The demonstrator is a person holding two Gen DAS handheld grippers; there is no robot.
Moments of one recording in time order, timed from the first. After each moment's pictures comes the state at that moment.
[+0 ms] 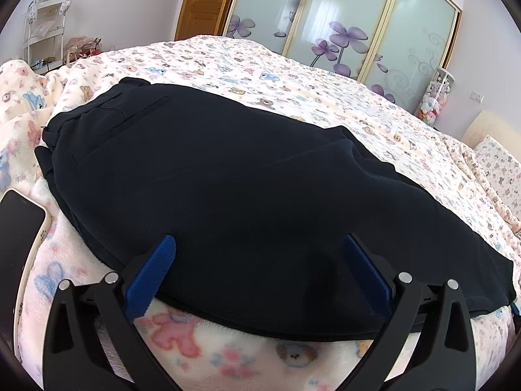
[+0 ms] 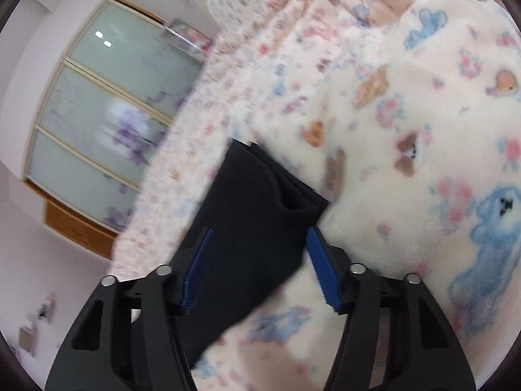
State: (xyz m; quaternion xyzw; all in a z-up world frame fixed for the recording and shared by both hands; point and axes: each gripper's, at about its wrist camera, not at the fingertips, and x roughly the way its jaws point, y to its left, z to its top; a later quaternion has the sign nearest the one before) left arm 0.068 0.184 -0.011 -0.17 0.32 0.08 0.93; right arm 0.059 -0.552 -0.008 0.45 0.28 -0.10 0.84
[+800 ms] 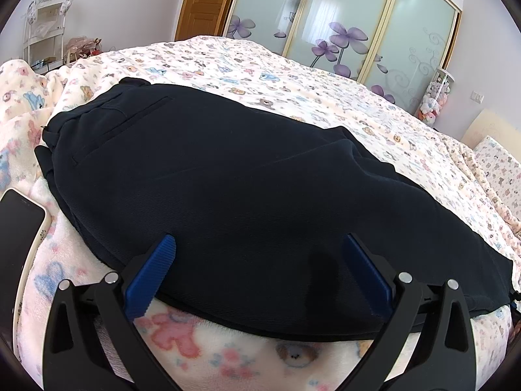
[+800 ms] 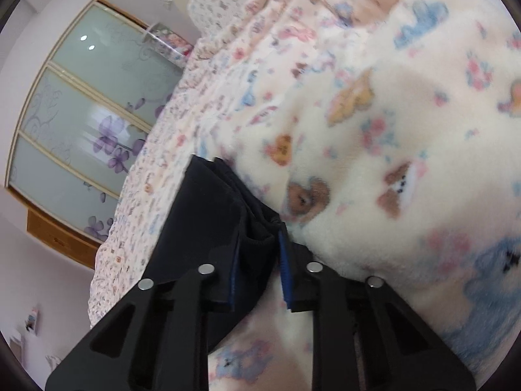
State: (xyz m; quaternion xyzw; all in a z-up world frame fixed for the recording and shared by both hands) left arm 0.066 0.186 -0.011 -0.17 0.32 0.08 0.93; right arm 0.070 -0.563 -0.020 0.44 0.27 -0.13 0.85
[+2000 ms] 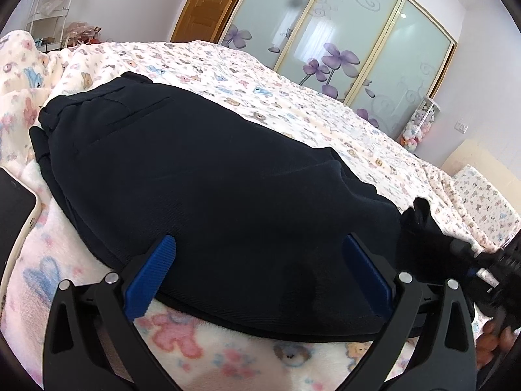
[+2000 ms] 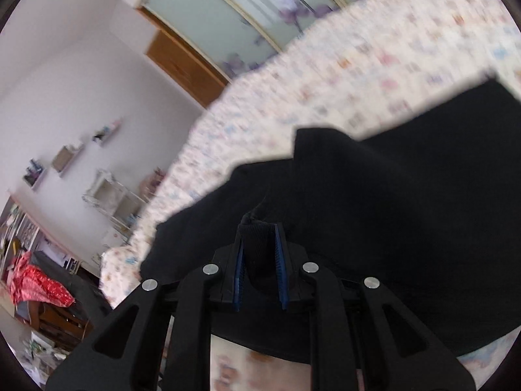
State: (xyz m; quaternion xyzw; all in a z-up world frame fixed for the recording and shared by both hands) left arm 0.058 0.198 -0.013 -0.23 0.28 0.05 0.93; right arm 0.158 -0.157 0.040 0.26 0.35 0.28 0.85
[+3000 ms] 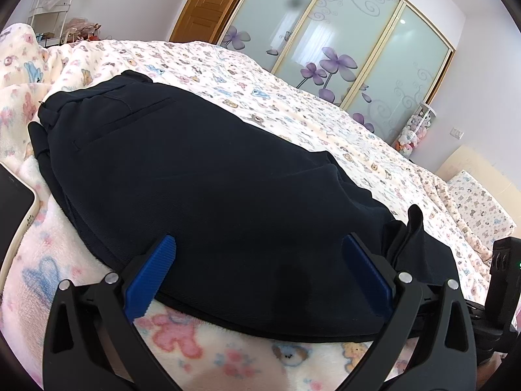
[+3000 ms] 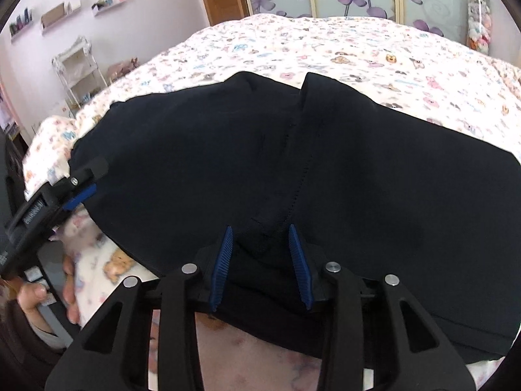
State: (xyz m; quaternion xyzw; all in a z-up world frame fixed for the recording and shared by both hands) left arm 0.057 0.200 -0.013 -0.24 0.27 0.04 0.93; right arm 0.144 -0.082 0.009 -0.03 0.43 0.27 0.86
